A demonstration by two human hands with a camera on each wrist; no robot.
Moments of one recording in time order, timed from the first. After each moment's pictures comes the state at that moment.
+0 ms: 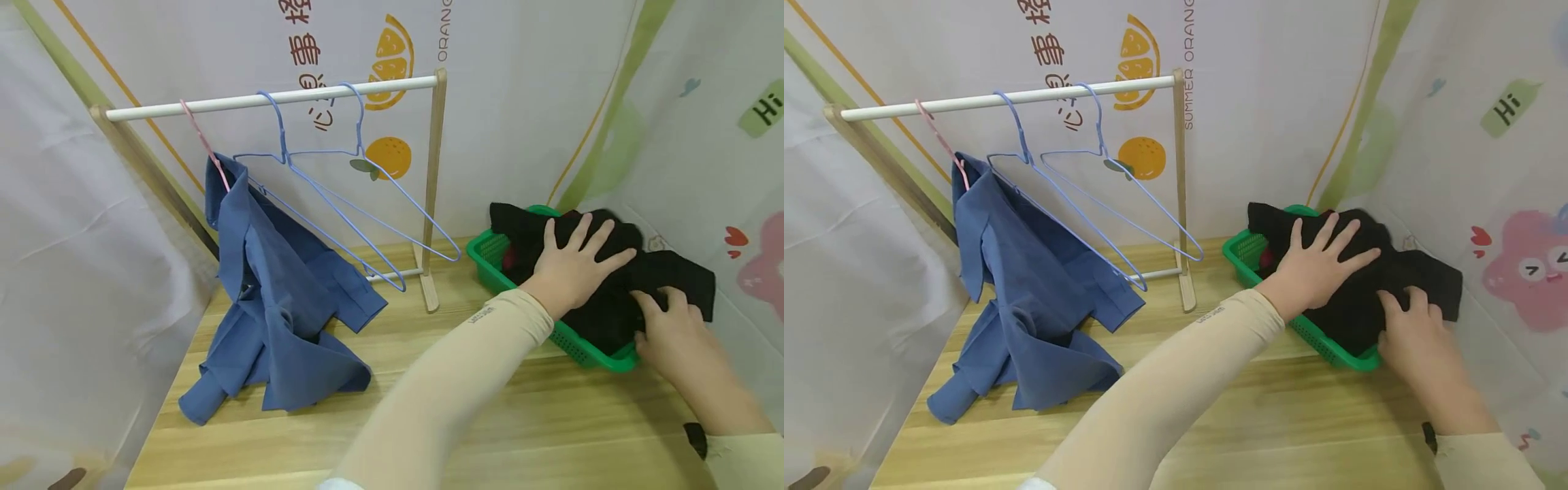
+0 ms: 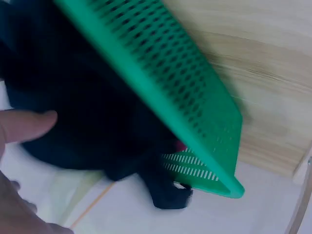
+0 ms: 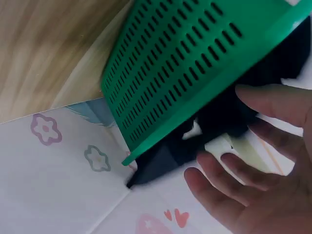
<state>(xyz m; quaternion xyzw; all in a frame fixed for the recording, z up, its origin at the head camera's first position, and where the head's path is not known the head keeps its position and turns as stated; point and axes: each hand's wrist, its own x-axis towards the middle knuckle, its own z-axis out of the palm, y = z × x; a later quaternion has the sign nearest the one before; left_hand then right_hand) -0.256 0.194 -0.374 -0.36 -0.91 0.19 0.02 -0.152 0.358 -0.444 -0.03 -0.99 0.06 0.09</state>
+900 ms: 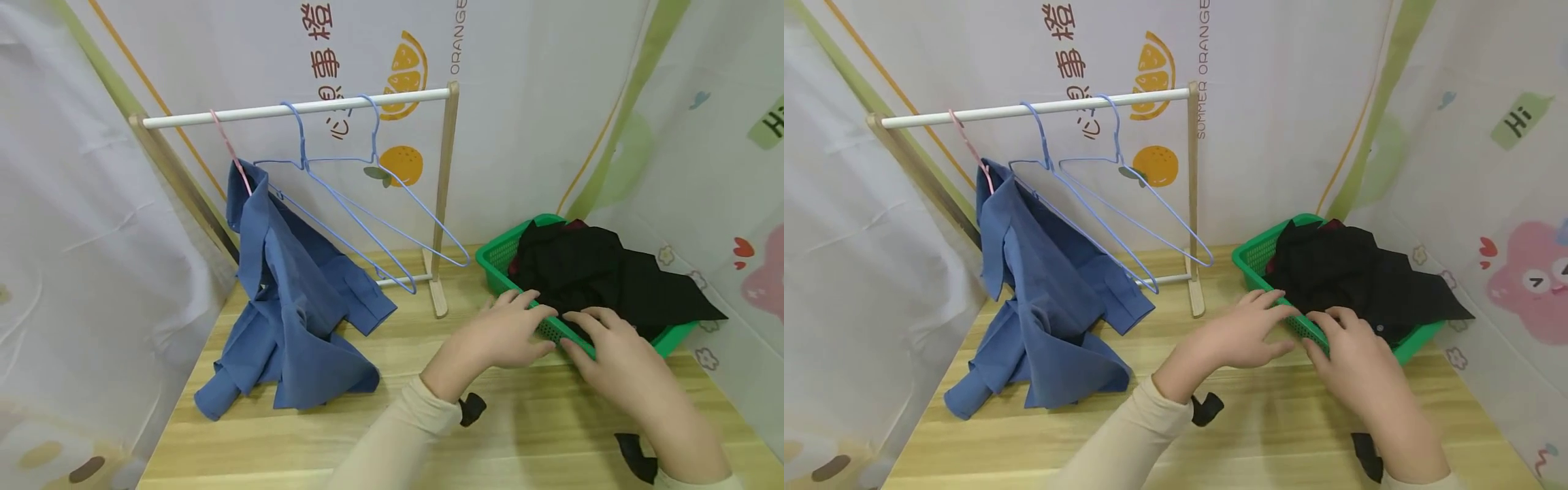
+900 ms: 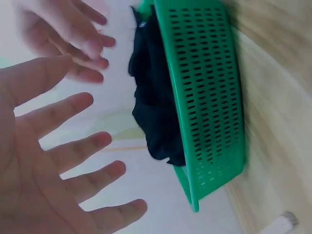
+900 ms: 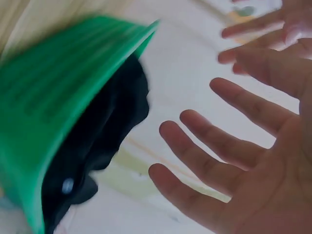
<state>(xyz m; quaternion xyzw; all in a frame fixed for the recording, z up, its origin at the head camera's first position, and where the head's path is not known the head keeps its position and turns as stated) -0.202 0.061 -0.388 -0.36 -0.92 -0.09 -0.13 -0.130 0.253 -0.415 0.07 -0.98 0.15 0.09</state>
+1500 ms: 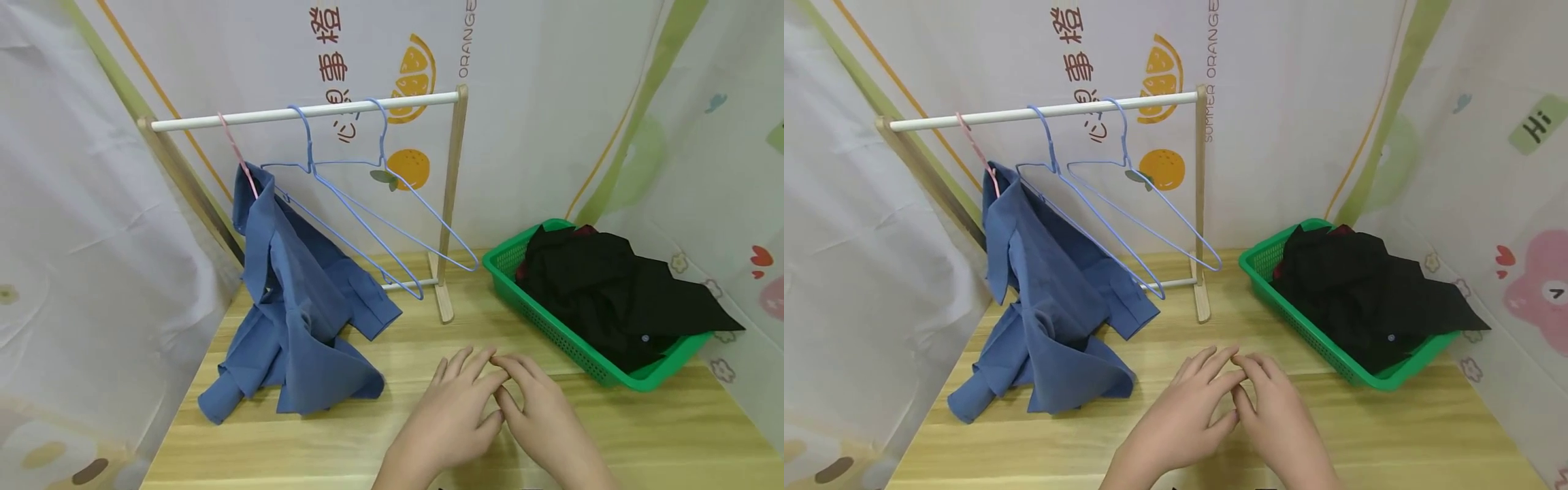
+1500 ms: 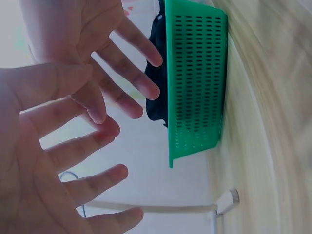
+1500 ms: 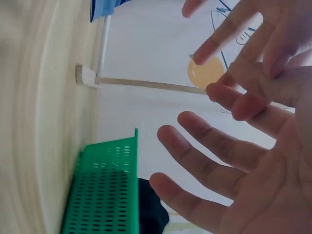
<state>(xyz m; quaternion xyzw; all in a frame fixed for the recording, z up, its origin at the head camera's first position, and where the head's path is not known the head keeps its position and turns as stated) -0.118 -0.024 -0.431 -0.31 -0.93 -0.19 -0.03 -0.099 0.148 -0.448 0.04 -0.95 0.32 0.03</state>
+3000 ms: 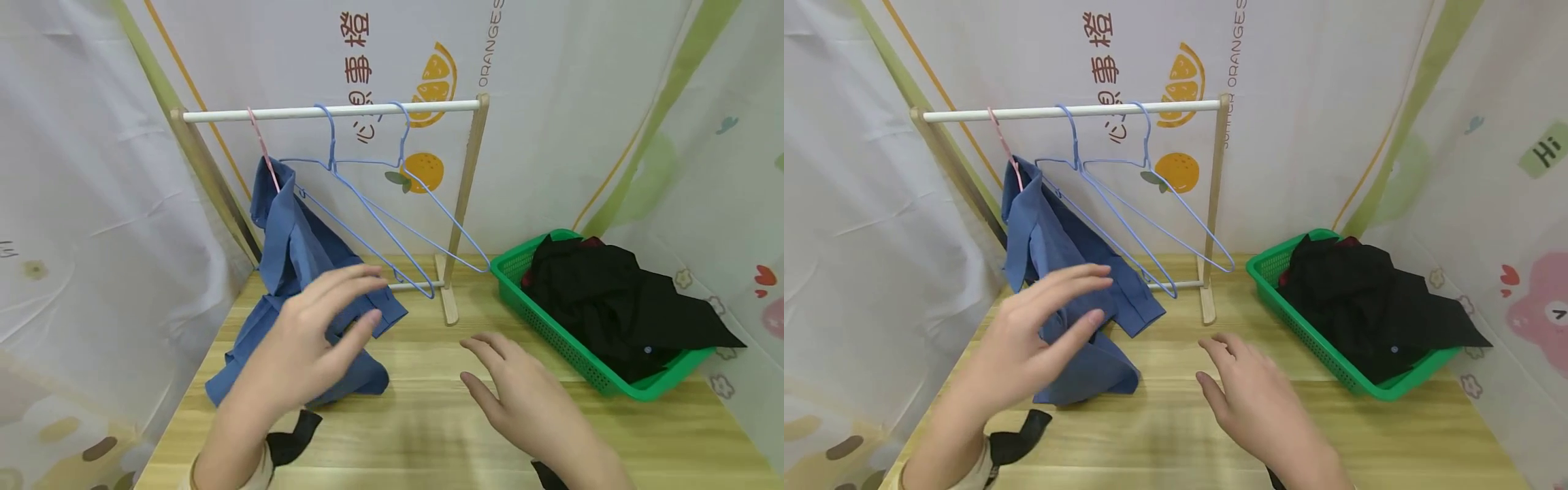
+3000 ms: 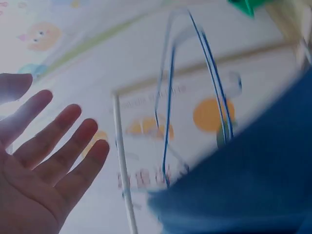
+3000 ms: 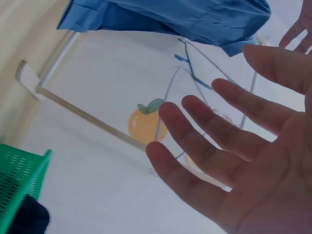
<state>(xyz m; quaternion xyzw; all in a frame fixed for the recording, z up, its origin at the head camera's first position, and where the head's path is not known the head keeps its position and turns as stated) -0.131 -0.179 -0.316 -0.35 -0.84 -0.32 0.26 -0.104 0.108 -0.391 0.21 -0.95 0.18 0.14</state>
